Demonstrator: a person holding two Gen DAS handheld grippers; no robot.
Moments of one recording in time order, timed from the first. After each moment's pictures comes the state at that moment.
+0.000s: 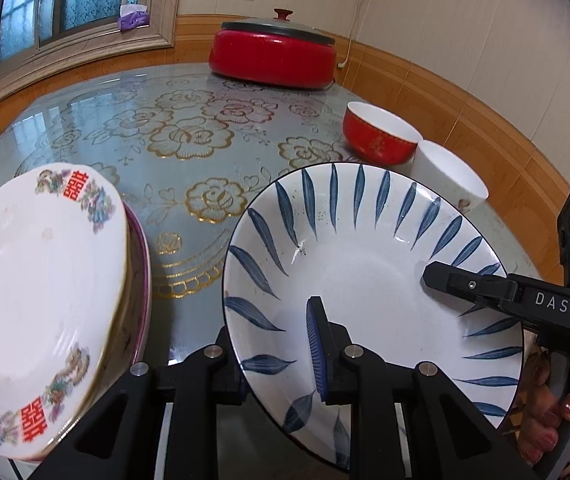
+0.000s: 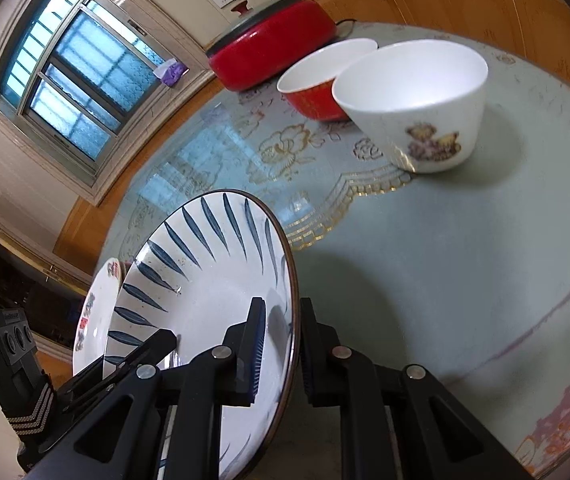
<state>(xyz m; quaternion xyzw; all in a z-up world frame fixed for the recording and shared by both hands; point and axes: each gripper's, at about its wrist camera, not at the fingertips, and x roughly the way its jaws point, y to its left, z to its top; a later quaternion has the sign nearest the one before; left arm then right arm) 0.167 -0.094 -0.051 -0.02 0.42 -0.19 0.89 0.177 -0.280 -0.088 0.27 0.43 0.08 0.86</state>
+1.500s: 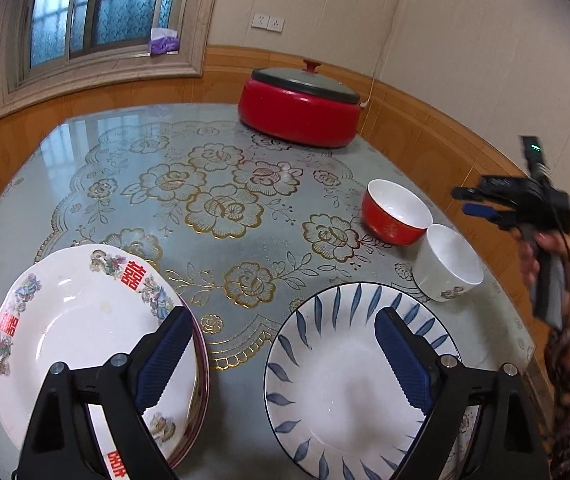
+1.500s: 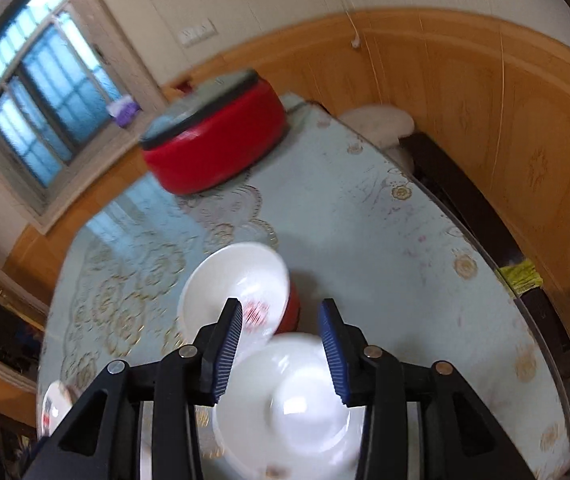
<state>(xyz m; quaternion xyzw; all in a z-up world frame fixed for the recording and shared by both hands) 0.196 -0.071 0.021 -0.06 0.39 -0.15 0.91 0.336 -0.411 0.012 0.20 0.42 -0.02 0.88</state>
